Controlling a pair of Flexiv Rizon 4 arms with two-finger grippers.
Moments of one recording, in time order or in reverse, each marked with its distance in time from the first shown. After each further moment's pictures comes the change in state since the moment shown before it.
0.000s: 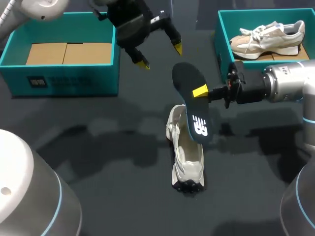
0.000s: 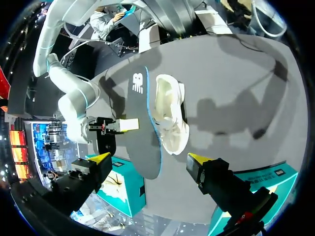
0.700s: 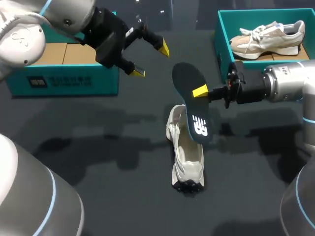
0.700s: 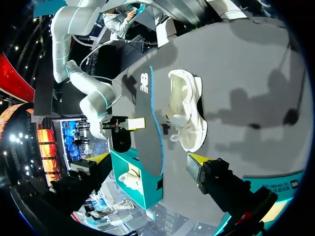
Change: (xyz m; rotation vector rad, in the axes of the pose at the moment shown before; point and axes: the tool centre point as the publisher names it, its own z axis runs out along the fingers) left arm 0.024 -0.002 -0.002 -0.078 -0.290 0.032; right arm 0.000 0.000 0.000 0.000 0.000 0.000
